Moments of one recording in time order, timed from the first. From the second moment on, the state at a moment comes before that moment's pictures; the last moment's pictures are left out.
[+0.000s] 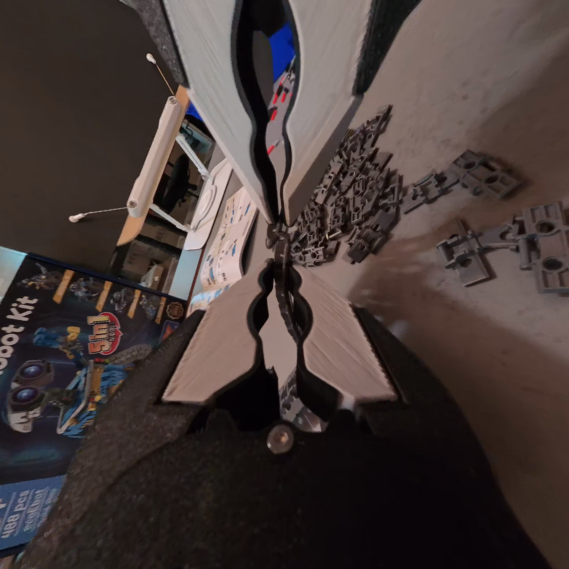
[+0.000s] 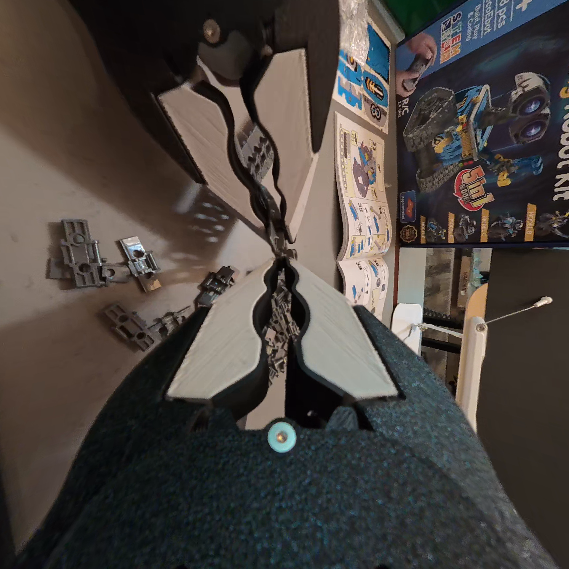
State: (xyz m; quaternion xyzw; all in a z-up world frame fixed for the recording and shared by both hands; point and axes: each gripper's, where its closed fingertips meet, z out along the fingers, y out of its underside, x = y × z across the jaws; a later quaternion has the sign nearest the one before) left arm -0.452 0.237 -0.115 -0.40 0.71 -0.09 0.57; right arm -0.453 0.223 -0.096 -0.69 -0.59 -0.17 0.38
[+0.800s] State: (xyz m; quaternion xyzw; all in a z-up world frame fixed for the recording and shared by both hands) left arm -0.452 0.244 -0.109 -0.39 0.69 -0.05 0.61; right arm -0.465 0.222 -0.093 -0.70 -0.57 -0.10 0.42
